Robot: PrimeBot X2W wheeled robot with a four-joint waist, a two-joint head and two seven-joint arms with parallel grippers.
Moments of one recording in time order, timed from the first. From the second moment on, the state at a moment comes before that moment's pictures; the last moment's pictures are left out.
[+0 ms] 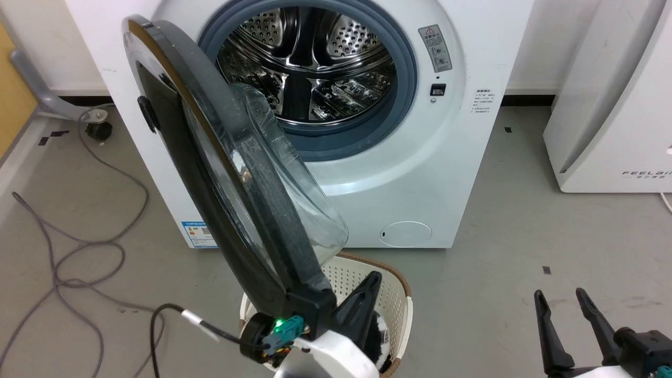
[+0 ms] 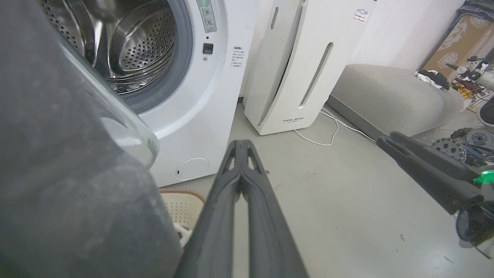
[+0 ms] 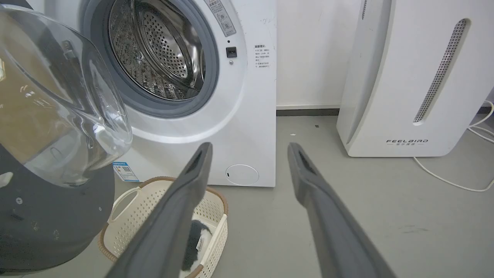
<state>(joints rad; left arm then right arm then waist) -0.12 0.07 -0.56 -0.02 -0.36 0.12 0.09 0.16 -0.05 -0.06 -0.08 0.14 0.13 -0.05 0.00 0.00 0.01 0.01</state>
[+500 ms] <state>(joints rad) 0.04 0.14 -0.51 -0.23 -0.36 0.24 0.14 0.17 -0.05 -0.07 -0.08 0.16 0.13 -0.05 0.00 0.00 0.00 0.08</state>
